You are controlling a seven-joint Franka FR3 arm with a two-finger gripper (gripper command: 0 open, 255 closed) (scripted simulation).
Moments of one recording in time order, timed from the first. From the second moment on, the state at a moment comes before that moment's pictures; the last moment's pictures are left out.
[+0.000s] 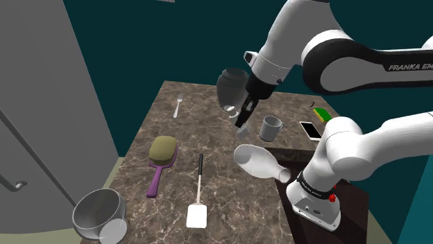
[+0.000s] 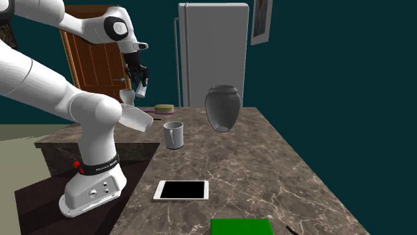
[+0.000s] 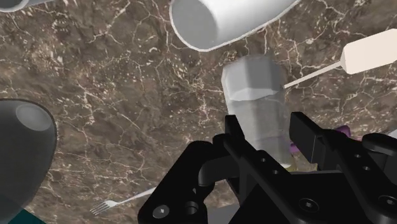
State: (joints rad) arm 0.28 -0.87 0.25 -2.62 0.14 1.97 0.12
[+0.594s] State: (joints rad) arm 0.30 -0.86 0.30 -2.72 0.18 2.08 0.16
